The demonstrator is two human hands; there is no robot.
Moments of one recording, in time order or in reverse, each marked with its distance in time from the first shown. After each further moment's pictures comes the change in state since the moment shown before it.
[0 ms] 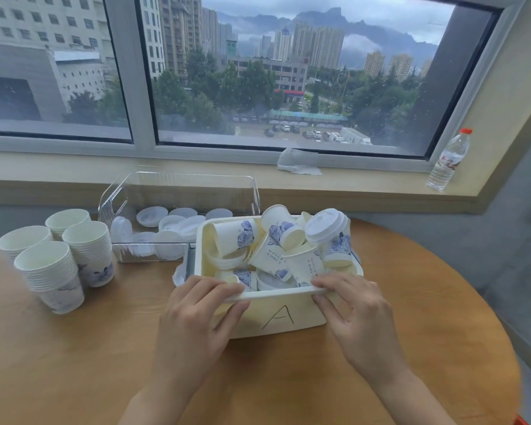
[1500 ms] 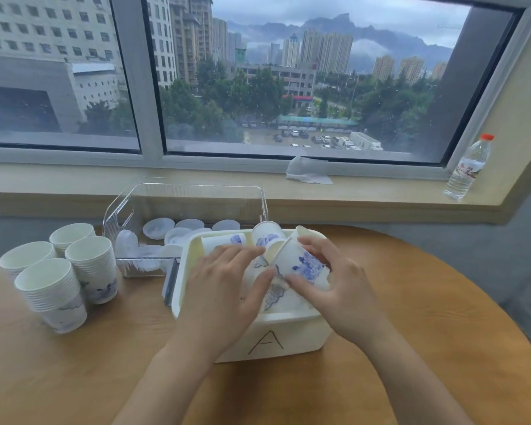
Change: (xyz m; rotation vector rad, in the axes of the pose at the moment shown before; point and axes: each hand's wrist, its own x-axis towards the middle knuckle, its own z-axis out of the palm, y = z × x) left_hand 0.079 0.009 0.013 0.086 -0.243 -0.100; right_hand 0.081 -0.030 0.015 0.315 -0.277 0.169
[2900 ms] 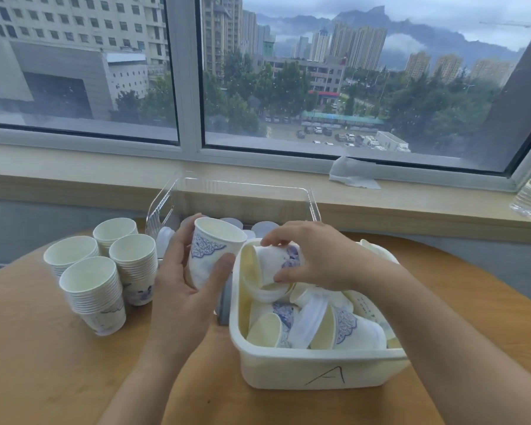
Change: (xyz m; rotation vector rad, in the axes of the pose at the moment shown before) left_hand -0.003 -0.096 -0.040 -0.738 0.390 -0.243; right_hand 0.122 -0.056 0.075 -0.512 -0.583 -0.262
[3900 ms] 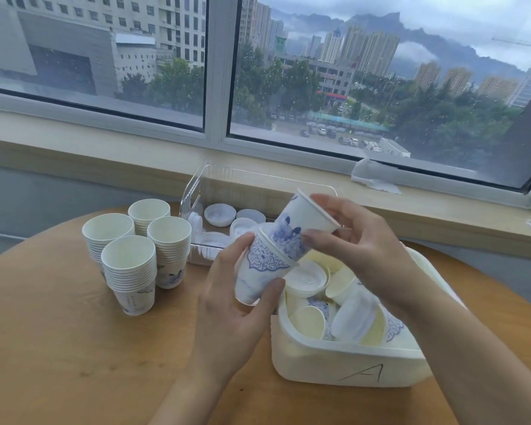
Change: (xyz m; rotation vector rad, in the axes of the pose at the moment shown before) left_hand -0.034 -0.031 -0.016 0.109 0.000 0.066; right_hand -0.020 -0.054 0.010 0.917 0.318 0.130
